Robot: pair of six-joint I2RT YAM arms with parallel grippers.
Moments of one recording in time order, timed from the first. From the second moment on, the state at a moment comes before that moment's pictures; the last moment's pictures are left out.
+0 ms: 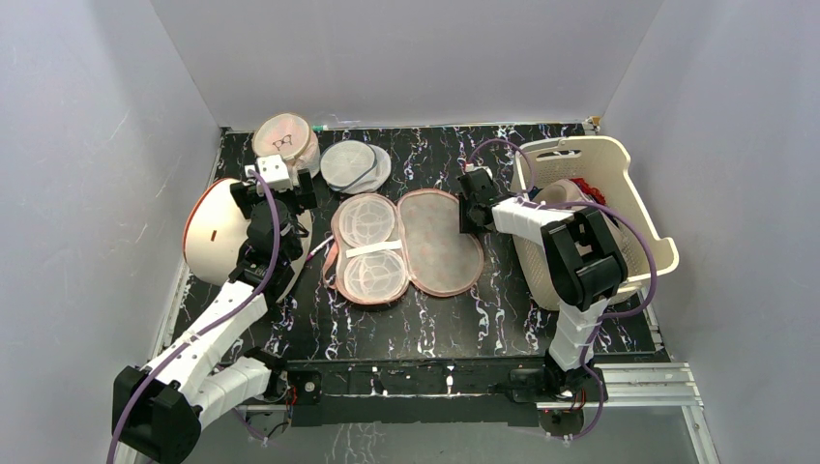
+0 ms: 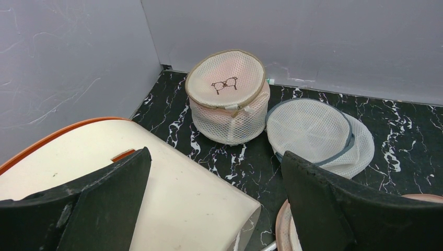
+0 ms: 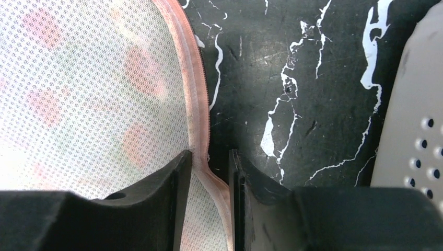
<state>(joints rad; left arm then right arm) -0.41 0.97 0.68 0.28 -0.71 0.07 0.42 1.86 1.14 -0.26 0.19 0.32</state>
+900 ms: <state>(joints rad) -0.42 0.97 0.68 0.28 -0.71 0.07 0.43 1.54 1.14 -0.48 0.30 0.24</state>
